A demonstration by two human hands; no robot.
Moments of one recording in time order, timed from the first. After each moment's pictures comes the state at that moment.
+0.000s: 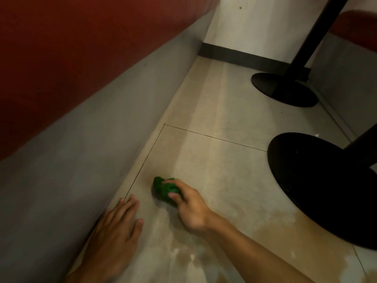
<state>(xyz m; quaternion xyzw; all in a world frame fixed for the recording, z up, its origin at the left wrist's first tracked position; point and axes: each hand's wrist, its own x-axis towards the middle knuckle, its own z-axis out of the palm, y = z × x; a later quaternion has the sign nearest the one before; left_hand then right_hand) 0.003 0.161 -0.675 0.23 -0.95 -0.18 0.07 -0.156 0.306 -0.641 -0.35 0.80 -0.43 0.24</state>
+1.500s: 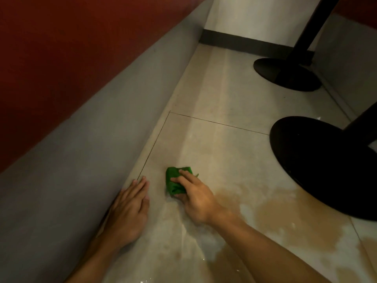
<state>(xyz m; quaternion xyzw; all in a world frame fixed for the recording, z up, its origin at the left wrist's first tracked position) 0.006 0.154 -0.680 0.21 -0.95 -0.22 0.05 -0.125 0.320 -0.653 -0.42 0.87 -0.24 0.12</state>
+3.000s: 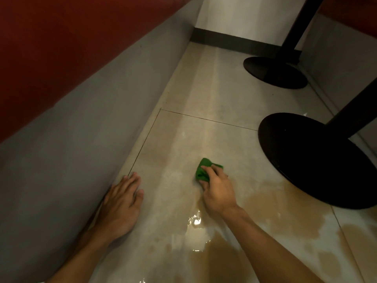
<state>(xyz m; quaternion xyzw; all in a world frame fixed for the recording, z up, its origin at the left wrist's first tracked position) 0.008 0.161 -0.666 0.22 -0.95 -0.24 0.03 -0.142 0.375 -0.650 -0.21 0.95 -0.23 0.06</state>
